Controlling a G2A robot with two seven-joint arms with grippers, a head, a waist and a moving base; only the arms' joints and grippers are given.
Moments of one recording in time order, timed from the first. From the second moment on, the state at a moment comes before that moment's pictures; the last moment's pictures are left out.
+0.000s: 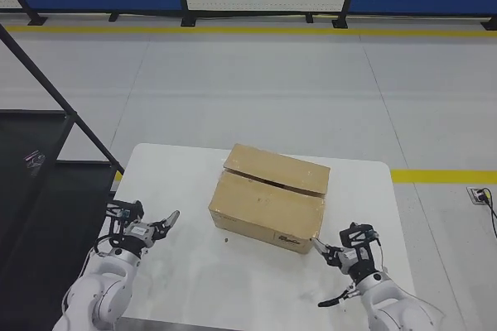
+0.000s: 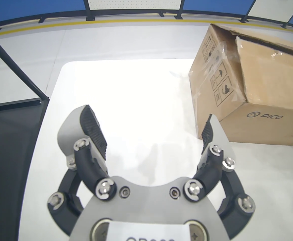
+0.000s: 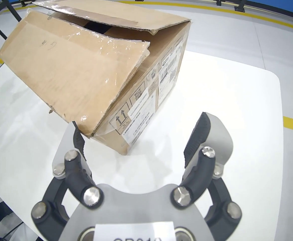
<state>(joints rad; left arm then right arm) 1.29 -1.17 -1.53 -1.61 1.15 -0.19 -0.15 -1.45 -1.21 1.40 -1.86 -1.21 -0.10 0.25</state>
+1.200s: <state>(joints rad) 1.03 -1.22 -1.25 -1.39 1.33 -0.16 -0.16 -1.44 -1.20 1.48 -1.79 -1.06 -0.25 0.18</state>
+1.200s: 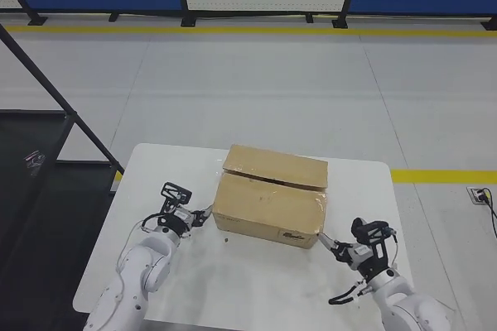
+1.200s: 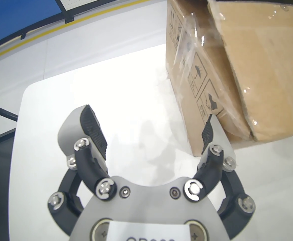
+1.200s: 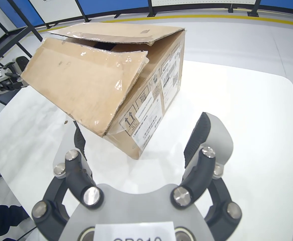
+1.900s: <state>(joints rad) 1.10 -1.22 -1.24 -1.46 1.39 -0.22 -0.12 -1.44 -1.19 1.49 -1.79 -1.00 -0.41 0.15</state>
